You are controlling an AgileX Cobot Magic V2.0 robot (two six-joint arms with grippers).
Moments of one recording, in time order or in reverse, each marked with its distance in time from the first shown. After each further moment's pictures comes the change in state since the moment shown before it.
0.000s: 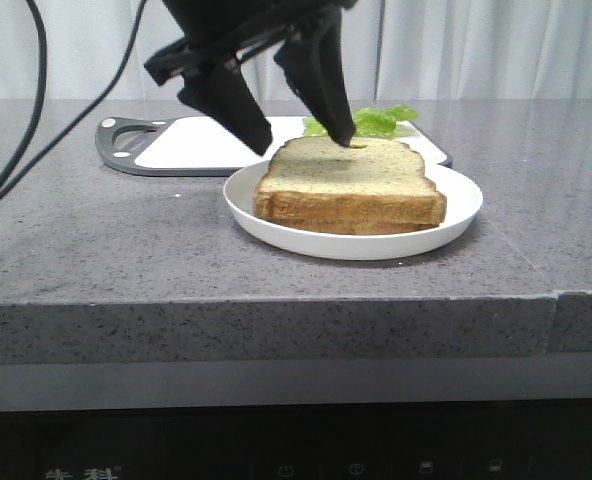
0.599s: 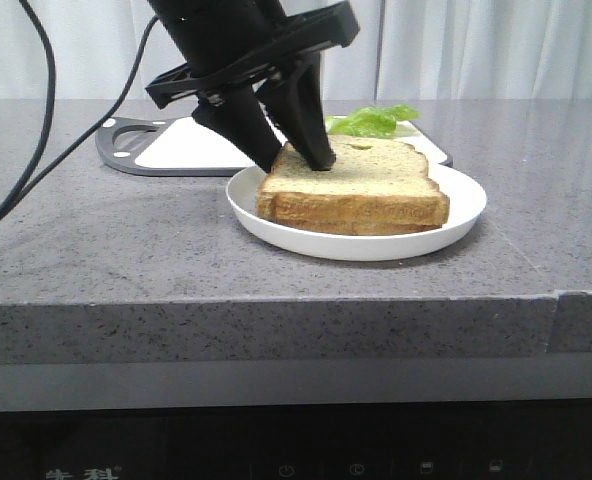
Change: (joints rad) left arm 0.002 0.029 -0.006 0.018 0.009 -0.004; right arm 0.000 0.000 0.000 0.000 0.000 0.000
